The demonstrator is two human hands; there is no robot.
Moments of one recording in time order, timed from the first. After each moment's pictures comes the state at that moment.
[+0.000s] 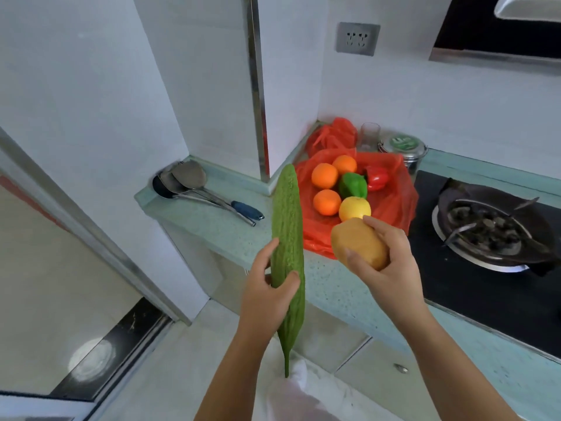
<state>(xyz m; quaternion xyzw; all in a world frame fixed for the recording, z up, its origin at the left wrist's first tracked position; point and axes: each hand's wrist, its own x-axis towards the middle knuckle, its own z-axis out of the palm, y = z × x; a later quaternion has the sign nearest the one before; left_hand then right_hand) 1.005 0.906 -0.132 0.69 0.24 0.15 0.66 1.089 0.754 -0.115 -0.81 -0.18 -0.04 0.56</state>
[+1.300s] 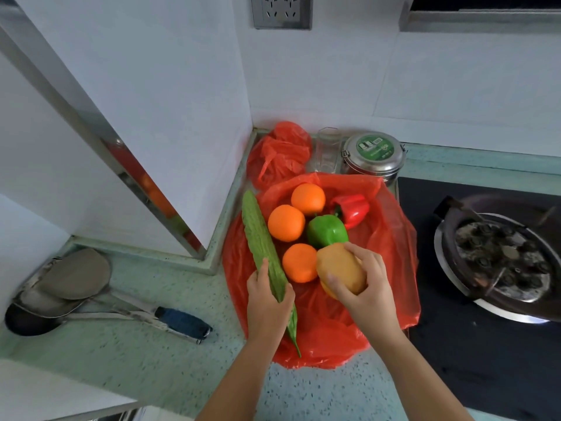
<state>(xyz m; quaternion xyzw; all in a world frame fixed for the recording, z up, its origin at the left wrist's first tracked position) 1.282 0.961 -0.256 0.85 0.20 0.02 0.48 1.301 0.803 -0.204 -0.83 -0.04 -0.06 0.55</state>
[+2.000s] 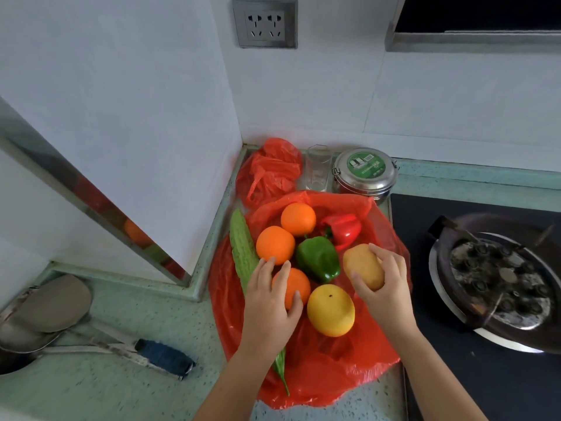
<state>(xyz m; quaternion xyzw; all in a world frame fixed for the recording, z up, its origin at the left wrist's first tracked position) 1.321 0.953 -0.236 0.96 -0.02 0.13 0.26 1.359 0.758 -0.225 -0.86 0.02 -0.07 0.51</state>
